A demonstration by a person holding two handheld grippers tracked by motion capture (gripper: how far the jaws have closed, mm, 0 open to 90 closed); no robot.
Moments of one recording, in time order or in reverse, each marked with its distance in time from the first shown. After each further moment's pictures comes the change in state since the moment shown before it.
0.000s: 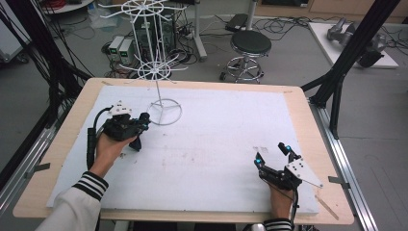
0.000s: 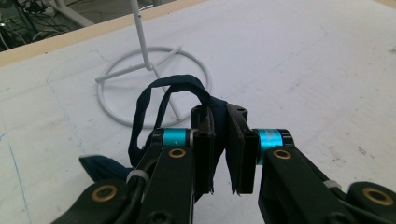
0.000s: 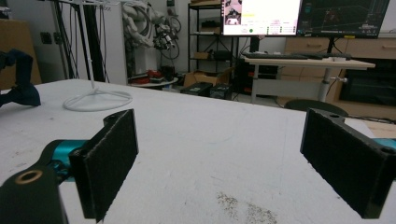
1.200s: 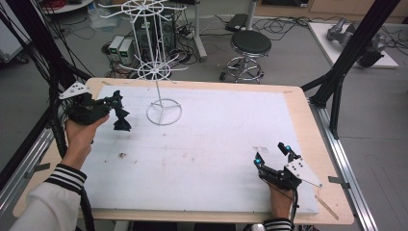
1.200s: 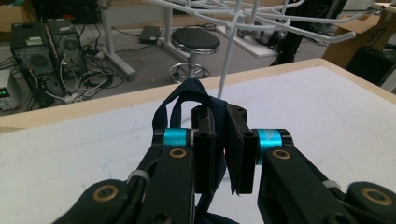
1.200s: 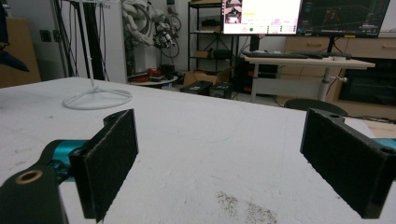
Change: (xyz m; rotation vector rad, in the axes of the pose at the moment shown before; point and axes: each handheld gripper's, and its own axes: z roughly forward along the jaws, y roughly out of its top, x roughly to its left) left arm 0.046 0.028 -0.064 -0.237 0.111 -0.123; right arm 0.001 0.000 0.000 0.011 0.000 -0.002
